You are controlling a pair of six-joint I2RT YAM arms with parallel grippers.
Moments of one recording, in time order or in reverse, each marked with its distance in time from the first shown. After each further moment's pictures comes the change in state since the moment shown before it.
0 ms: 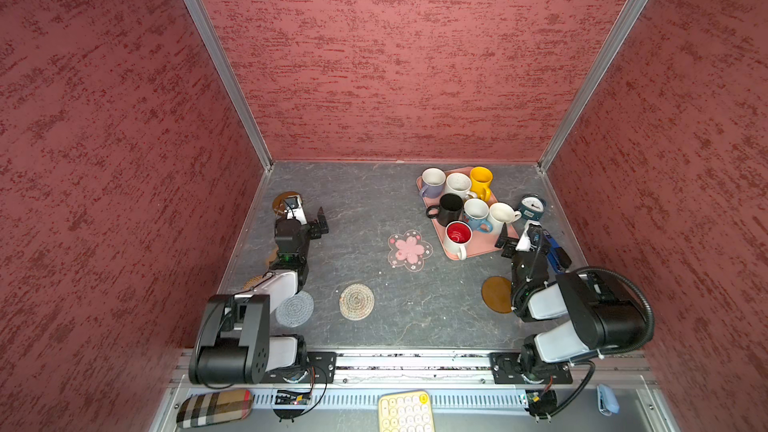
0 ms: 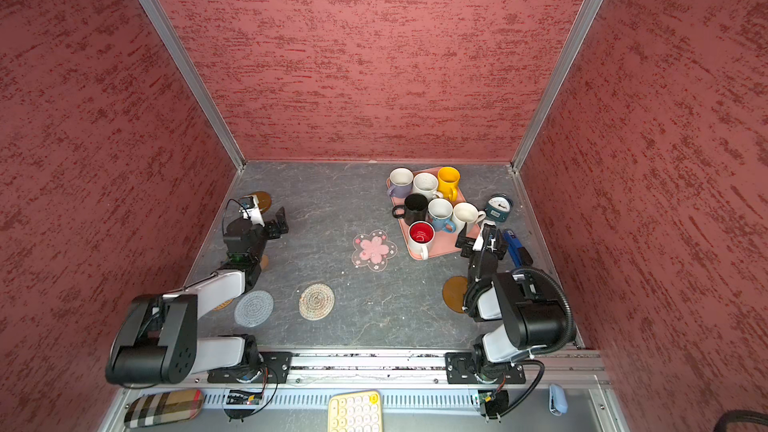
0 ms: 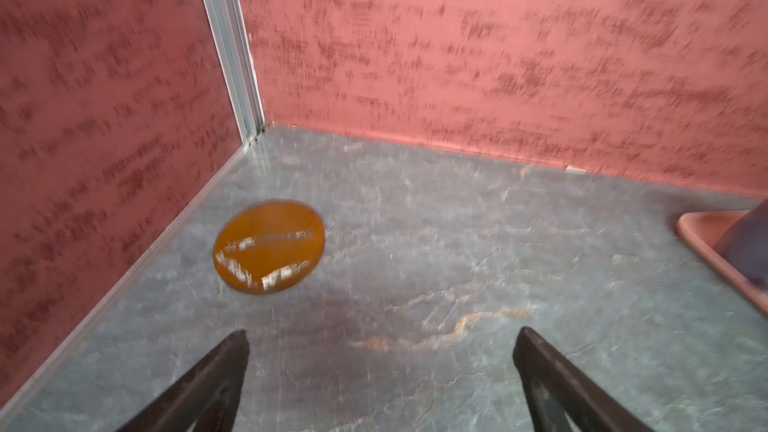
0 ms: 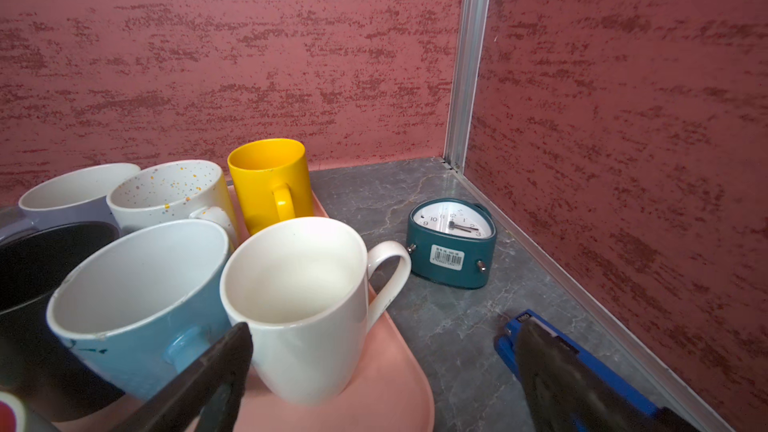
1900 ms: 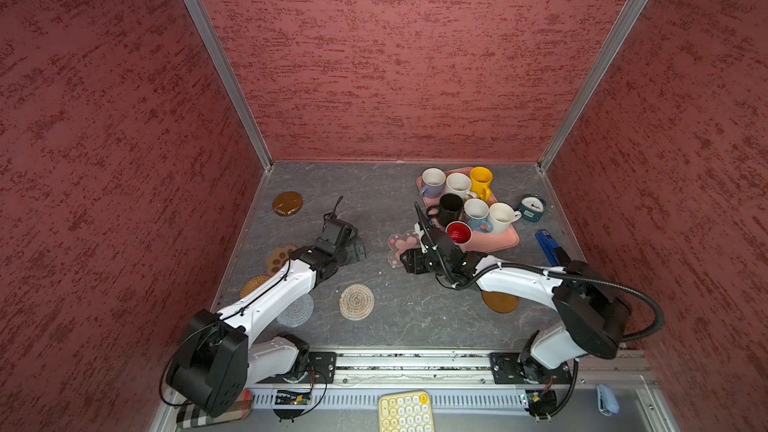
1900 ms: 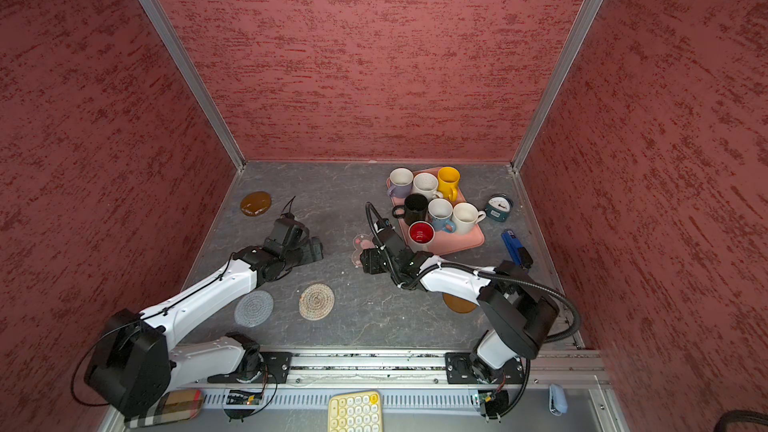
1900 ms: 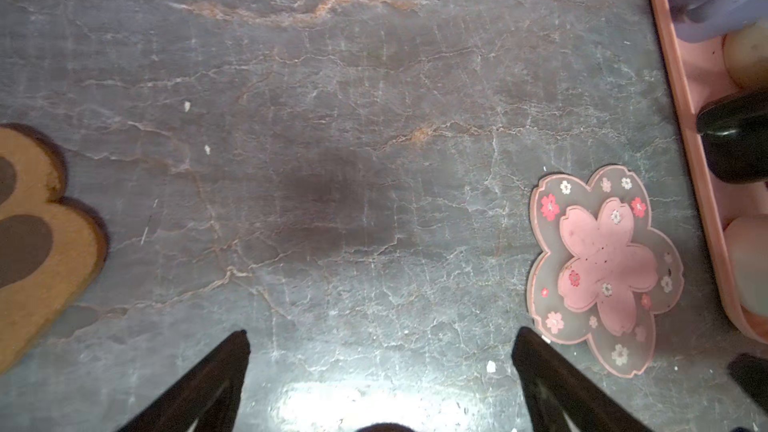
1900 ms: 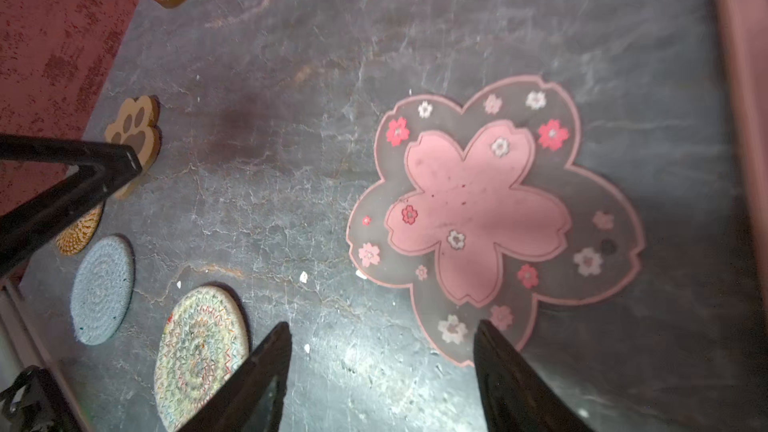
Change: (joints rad) left arm -0.456 -0.043 0.261 -1.016 -0.082 -0.494; right arm 0.718 0.134 0.693 -1.305 -0.371 0.665
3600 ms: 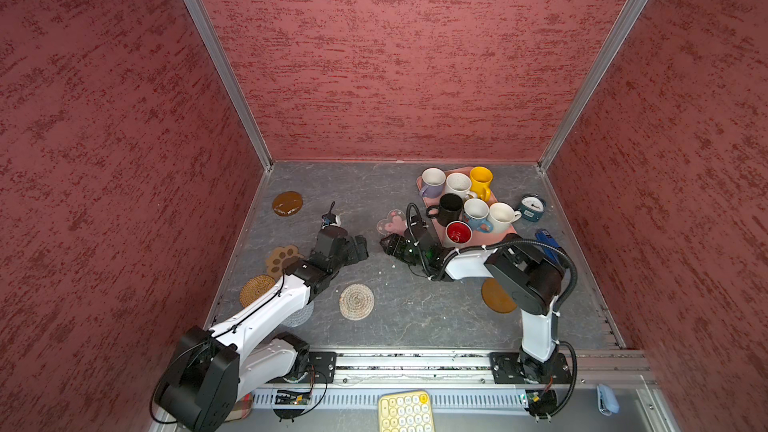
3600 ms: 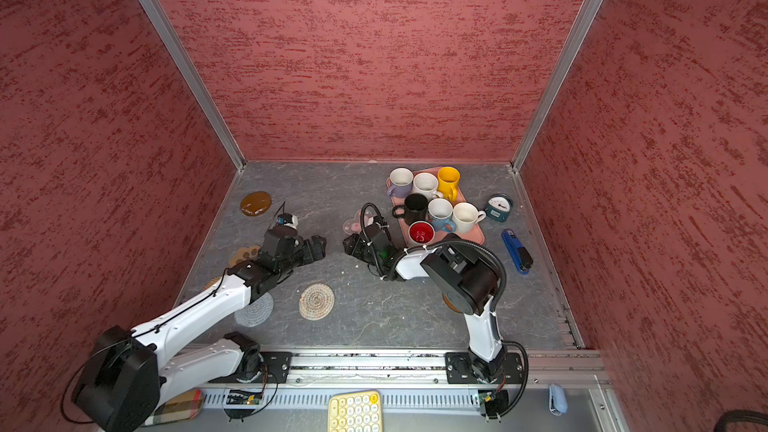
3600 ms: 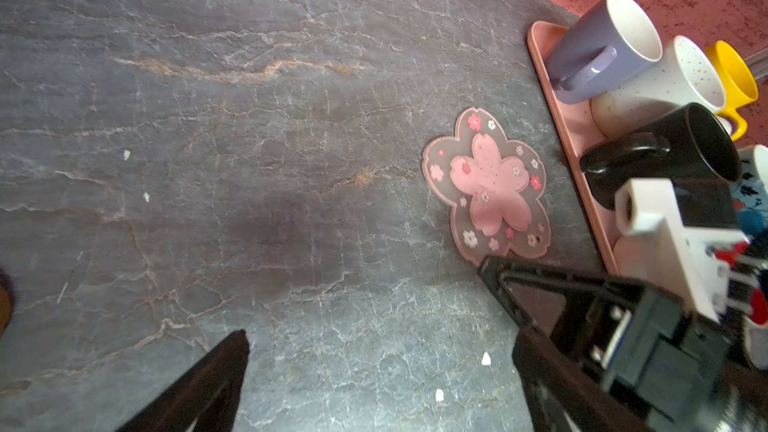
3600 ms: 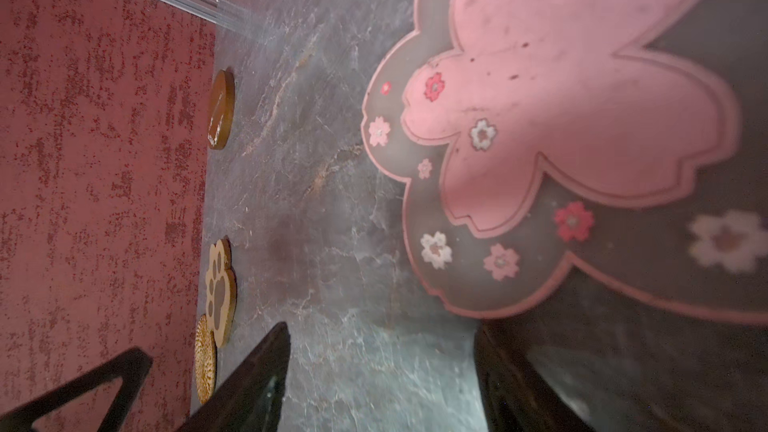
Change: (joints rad) left arm -0.005 -0.152 -0.152 0.218 0.057 -0.011; right arm -0.040 0.404 0.176 0.418 -0.035 0.425
